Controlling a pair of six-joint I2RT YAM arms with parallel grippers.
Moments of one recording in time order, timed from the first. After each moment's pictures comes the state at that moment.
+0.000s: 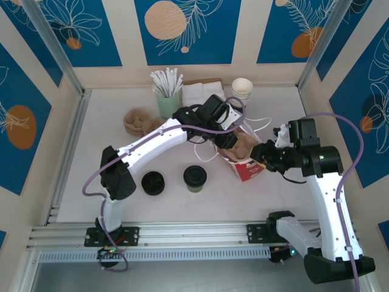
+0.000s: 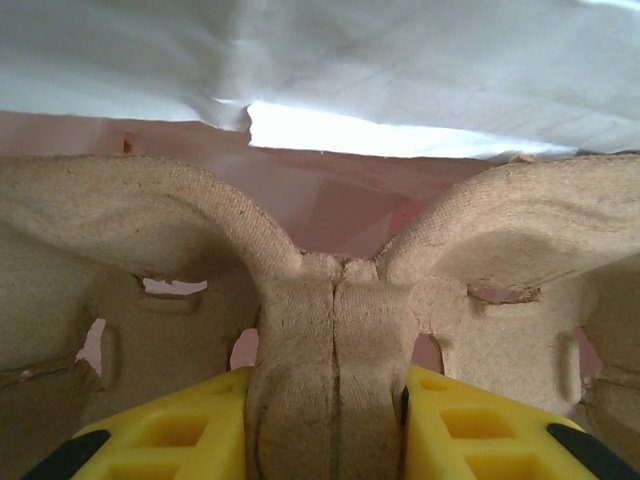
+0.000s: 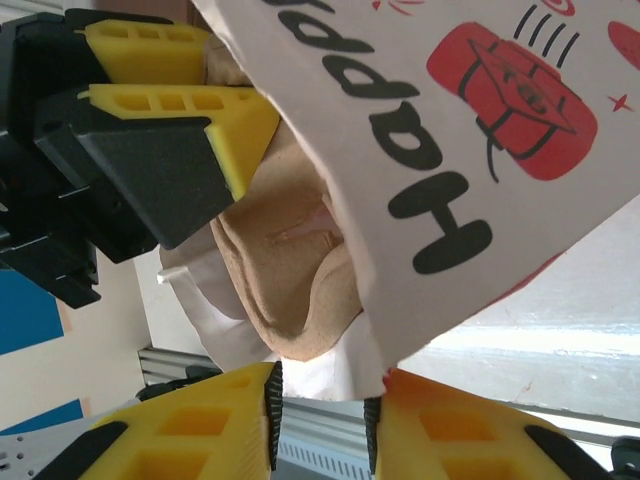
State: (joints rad) left arm -0.92 2.00 2.01 -0.88 0.25 -0.13; right arm 0.09 0.92 1.24 -1.32 -0.52 0.61
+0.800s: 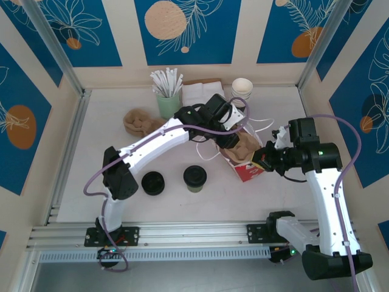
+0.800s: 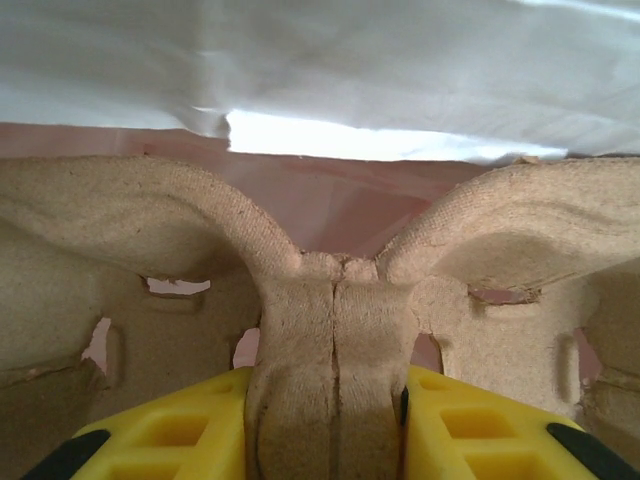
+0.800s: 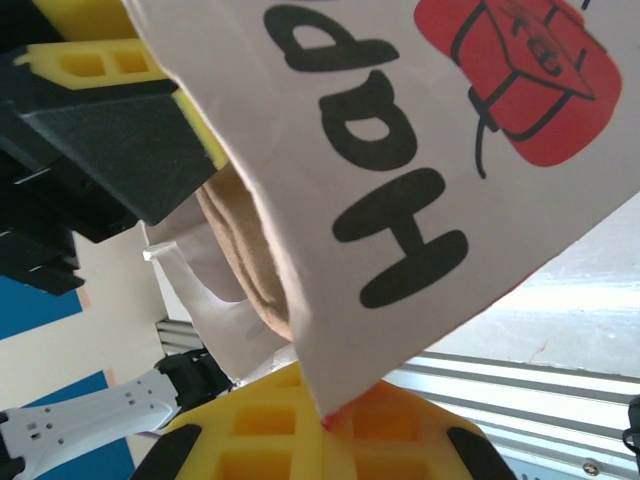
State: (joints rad) left arm -0.94 2.02 2.06 -0.91 0.21 -0.03; right arm 0.06 0.95 1.25 -1.40 -0.60 0.58
